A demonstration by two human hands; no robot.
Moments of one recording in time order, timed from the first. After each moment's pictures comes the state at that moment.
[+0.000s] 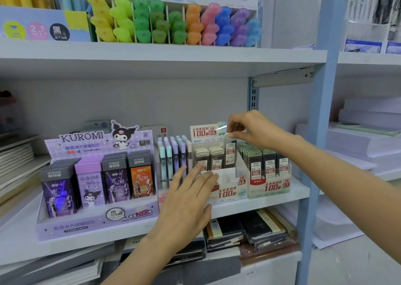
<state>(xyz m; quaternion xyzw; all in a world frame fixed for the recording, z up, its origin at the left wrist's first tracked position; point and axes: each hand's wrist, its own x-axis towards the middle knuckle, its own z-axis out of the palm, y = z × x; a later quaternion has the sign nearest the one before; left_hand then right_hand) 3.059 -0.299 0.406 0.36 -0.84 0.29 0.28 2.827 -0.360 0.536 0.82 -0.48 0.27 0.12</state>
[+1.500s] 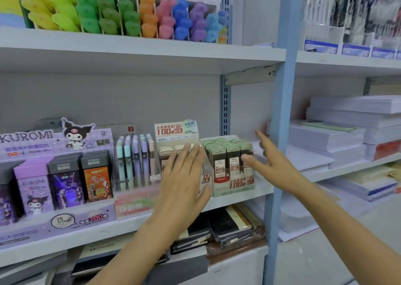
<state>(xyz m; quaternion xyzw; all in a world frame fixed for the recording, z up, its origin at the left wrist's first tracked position) 2.985 -0.301 0.423 0.40 -0.83 0.19 0.34 2.742 -0.292 0.449 0.69 -0.58 0.43 -0.08</state>
